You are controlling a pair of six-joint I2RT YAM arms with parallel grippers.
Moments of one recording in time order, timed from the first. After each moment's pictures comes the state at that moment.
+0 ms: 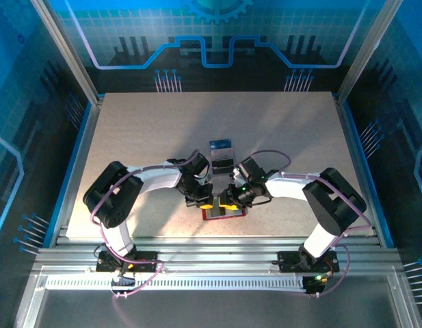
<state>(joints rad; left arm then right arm) -0.63 1.78 0.97 -0.54 0.53 -0.77 0.63 1.67 0.75 -0.21 -0.62 0.80</state>
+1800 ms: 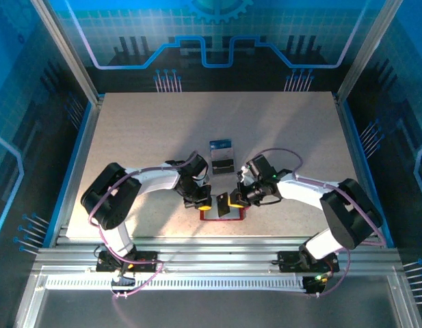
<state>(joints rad) -0.63 1.76 0.94 -0.54 0.52 -0.77 0.56 1.50 0.72 -0.35 -0.64 0.70</state>
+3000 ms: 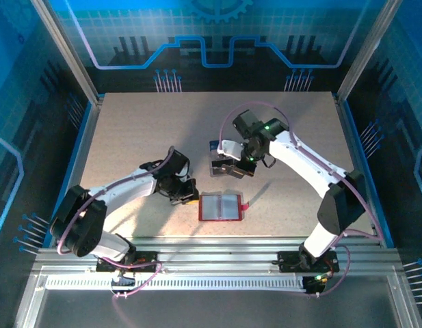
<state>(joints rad) -0.52 1.44 0.82 -0.58 0.45 -0.81 0.59 1.68 1.53 -1.15 -0.18 -0.67</state>
